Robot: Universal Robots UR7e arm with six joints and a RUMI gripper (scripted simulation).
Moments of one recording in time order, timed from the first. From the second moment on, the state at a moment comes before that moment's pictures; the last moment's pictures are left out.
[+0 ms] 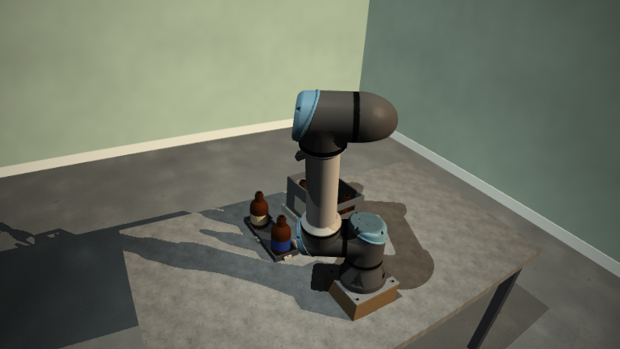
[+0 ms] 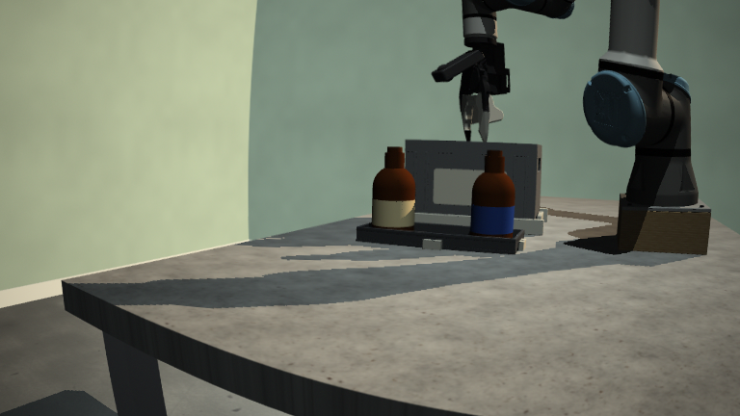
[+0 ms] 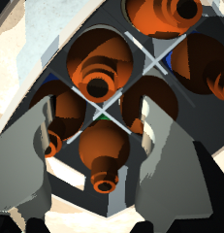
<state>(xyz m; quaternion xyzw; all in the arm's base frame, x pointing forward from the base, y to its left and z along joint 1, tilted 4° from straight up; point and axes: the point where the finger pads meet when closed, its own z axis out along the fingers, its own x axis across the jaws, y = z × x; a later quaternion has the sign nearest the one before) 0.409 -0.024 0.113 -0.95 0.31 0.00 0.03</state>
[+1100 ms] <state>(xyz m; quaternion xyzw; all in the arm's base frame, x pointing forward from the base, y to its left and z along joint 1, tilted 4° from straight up) 0.407 -0.027 0.165 -0.95 0.31 0.00 0.03</state>
